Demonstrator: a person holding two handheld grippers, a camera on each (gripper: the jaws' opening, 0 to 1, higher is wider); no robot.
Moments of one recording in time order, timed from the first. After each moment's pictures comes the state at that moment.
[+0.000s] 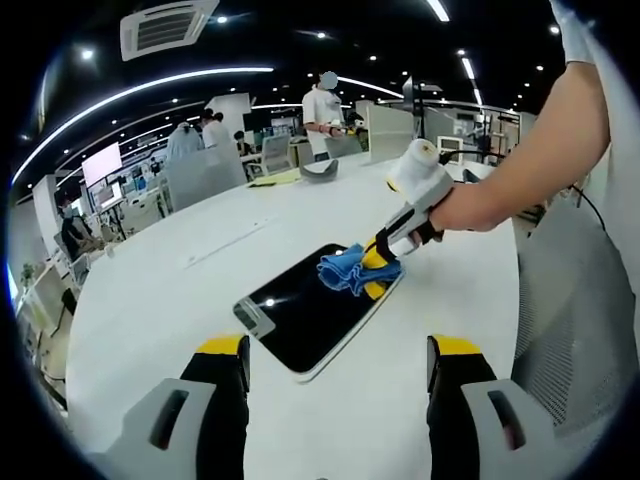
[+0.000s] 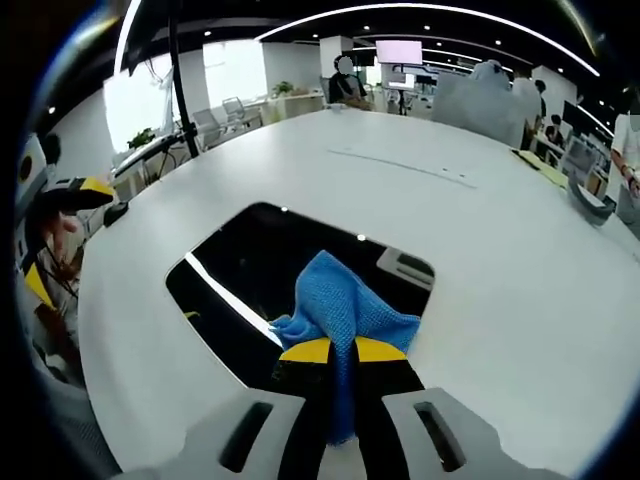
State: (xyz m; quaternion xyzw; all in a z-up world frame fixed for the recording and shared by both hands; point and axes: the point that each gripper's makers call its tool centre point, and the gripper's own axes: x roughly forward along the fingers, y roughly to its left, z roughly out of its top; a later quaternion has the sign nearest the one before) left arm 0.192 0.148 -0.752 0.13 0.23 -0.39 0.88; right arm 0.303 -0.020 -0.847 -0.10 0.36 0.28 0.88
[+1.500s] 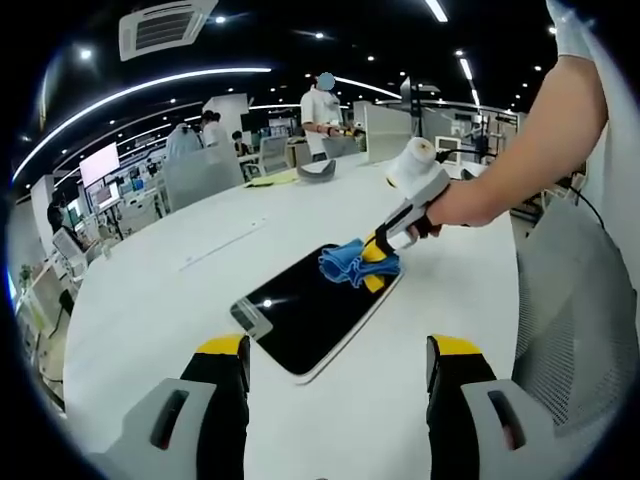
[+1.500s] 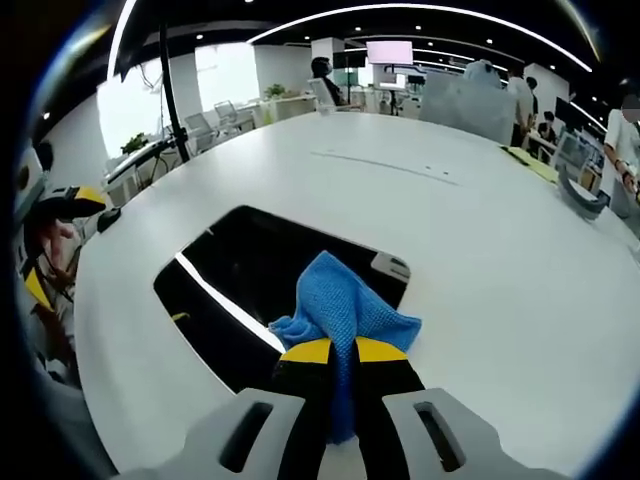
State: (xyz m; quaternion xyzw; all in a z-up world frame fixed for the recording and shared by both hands) left arm 0.194 0.146 -0.755 0.13 0.23 -0.39 0.88; right arm 0.310 -0.033 -0.846 -0.09 0.36 0.27 0.89
